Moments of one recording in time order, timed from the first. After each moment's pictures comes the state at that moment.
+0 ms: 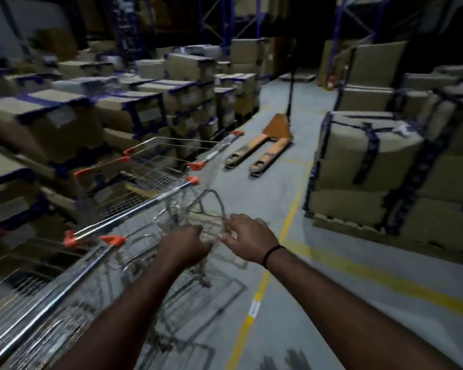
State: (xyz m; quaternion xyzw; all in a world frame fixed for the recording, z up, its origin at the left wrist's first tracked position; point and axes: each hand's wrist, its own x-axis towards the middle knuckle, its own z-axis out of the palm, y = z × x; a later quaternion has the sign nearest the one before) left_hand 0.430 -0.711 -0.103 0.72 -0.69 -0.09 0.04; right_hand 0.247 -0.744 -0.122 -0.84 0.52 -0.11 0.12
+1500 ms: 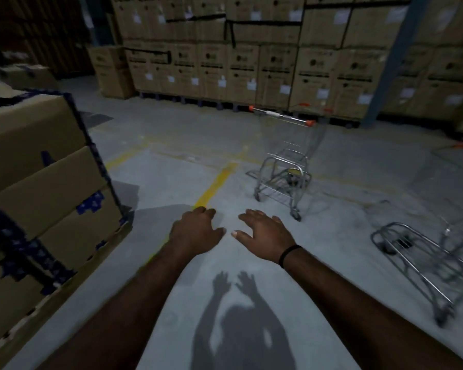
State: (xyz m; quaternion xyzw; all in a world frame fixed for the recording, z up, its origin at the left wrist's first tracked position) left_hand -0.420 -0.657 -0.116 -0.07 -0.99 -0.11 -0.02; right_hand -0.410 -0.458 -0.134 -0.14 0.98 -0.16 0.01
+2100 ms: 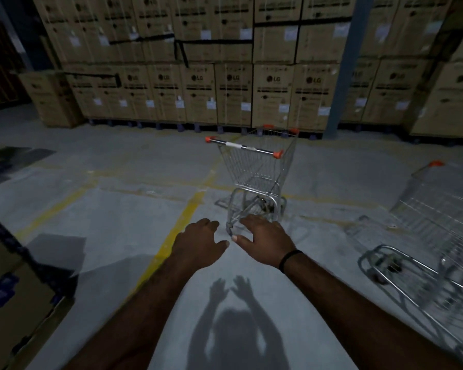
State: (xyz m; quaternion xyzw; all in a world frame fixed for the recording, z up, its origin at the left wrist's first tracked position) left_hand -0.737 -0.509 -0.116 -0.17 -0.98 -0.12 -0.03; right_hand -0.708 -0.315 -0.132 -0.05 0.98 -0.19 -0.04
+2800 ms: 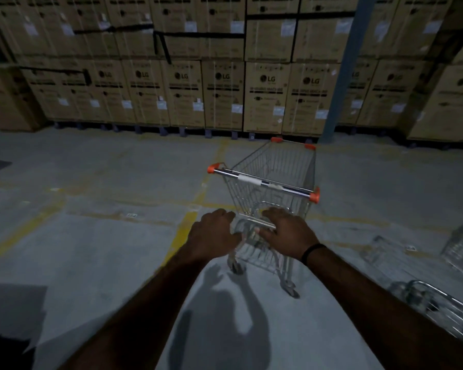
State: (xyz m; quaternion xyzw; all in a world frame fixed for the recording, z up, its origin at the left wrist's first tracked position) left_hand -1.140 -0.484 -0.102 -0.24 -0.96 -0.14 -0.03; right_hand -1.089 -0.278 -0.123 0.03 0.98 -0.16 -0.05
